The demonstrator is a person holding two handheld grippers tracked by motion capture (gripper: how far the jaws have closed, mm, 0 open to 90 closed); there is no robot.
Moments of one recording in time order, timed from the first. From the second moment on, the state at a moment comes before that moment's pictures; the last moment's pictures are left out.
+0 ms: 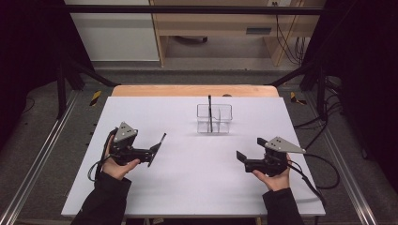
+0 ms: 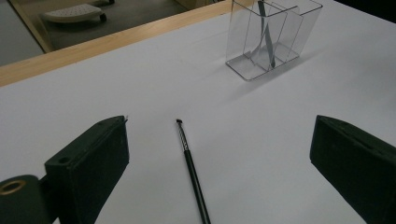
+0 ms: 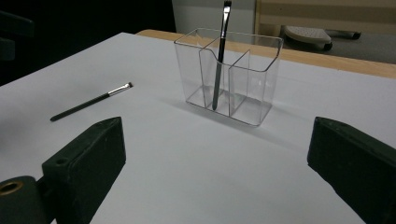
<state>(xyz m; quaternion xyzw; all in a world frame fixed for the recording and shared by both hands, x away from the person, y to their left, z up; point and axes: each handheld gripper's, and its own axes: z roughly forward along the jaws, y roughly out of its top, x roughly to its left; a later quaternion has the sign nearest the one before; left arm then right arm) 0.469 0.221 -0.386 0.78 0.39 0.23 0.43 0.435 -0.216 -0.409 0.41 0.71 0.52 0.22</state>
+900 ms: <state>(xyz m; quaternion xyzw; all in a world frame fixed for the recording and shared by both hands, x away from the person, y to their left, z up) 0.499 0.200 -0.390 0.80 0.39 0.22 0.39 0.433 -0.216 -0.407 0.41 0.72 0.52 0.23</state>
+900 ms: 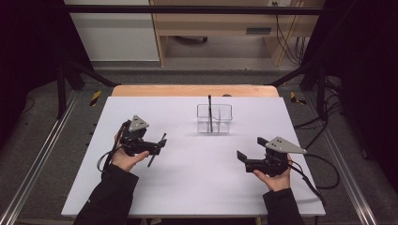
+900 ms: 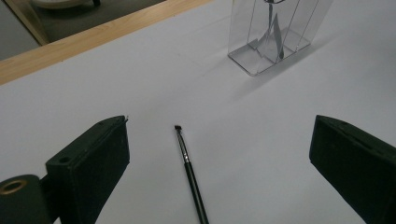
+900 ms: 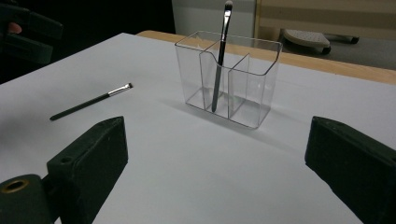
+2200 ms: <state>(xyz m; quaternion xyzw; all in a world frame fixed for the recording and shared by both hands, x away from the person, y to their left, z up) 0.533 0.188 -0.428 0.84 0.42 0.19 0.29 0.434 -0.214 -0.407 0.41 0.72 0.52 0.22</state>
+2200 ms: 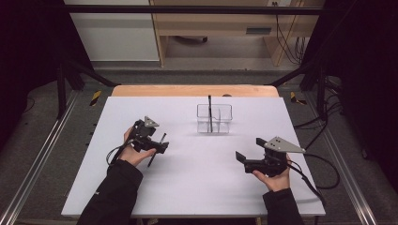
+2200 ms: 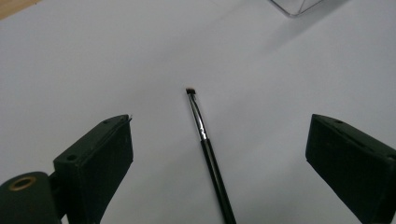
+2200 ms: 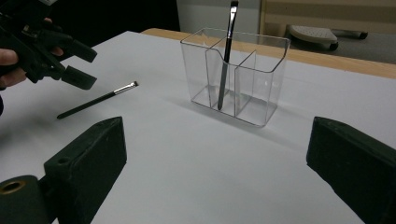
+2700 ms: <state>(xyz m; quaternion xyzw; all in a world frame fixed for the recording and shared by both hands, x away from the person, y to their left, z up) 0.537 0.189 -0.443 0.85 0.42 0.17 0.26 0.435 -0.212 -0.409 0.41 0.72 0.52 0.21</state>
